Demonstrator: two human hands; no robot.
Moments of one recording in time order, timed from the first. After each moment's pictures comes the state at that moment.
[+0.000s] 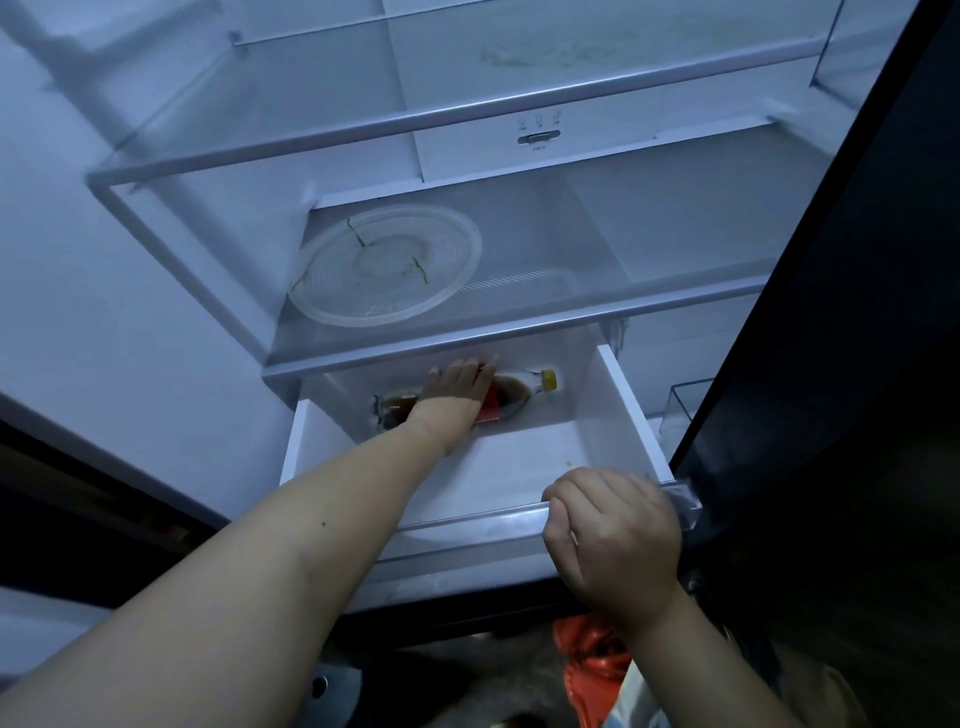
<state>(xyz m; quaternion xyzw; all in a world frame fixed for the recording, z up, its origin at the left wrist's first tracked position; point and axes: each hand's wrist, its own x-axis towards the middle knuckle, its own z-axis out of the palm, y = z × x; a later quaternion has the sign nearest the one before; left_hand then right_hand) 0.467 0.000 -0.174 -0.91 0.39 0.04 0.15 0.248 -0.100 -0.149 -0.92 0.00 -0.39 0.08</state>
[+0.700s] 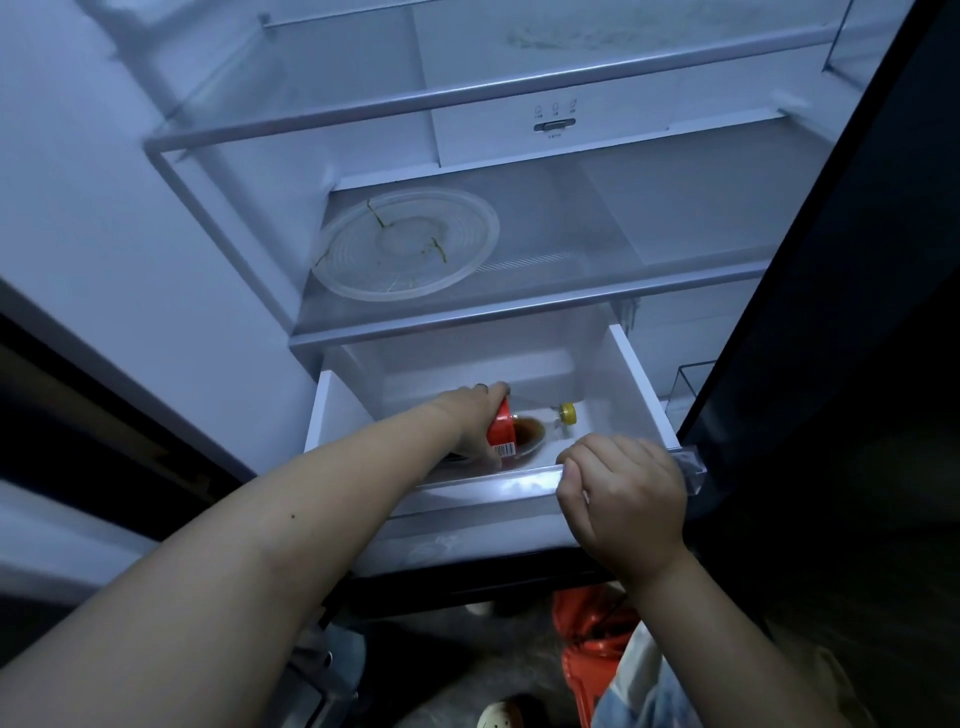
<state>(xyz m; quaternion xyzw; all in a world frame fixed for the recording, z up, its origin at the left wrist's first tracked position) 0.440 0.014 -0.165 -0.90 0.38 0.21 0.06 0.247 -0.098 -0.147 -0.91 0.02 -0.40 0.06</state>
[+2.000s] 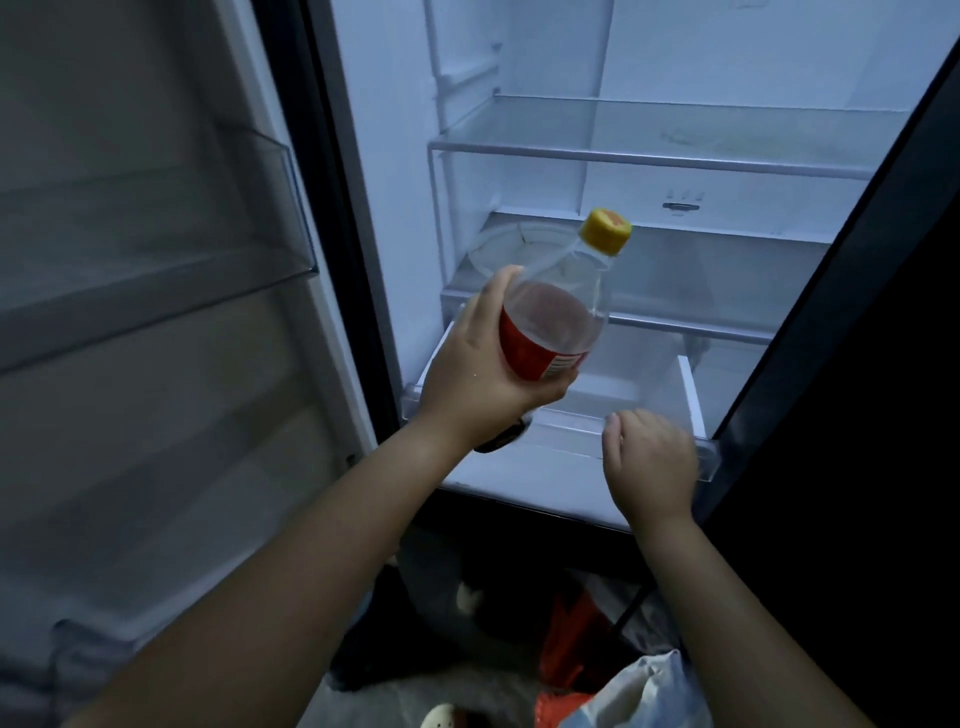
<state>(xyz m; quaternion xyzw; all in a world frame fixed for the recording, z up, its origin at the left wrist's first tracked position) 0.229 0.104 -0.011 -0.85 0.18 -0.19 -0.46 0.232 -0.091 -0.133 -0.95 0.01 -0.31 0.10</state>
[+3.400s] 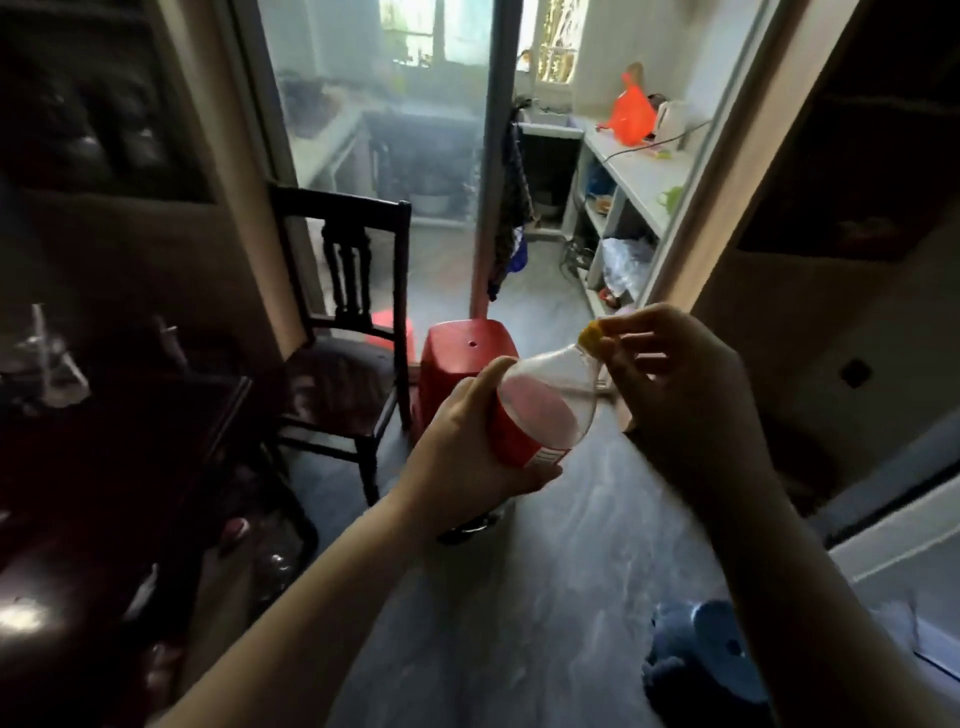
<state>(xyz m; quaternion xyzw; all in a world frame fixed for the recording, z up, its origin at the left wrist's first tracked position) -0.332 0.572 -0.073 -0.78 -0.39 -0.39 -0.31 -0.169 0.510 0.021 -0.62 -0.62 0.08 0.47</state>
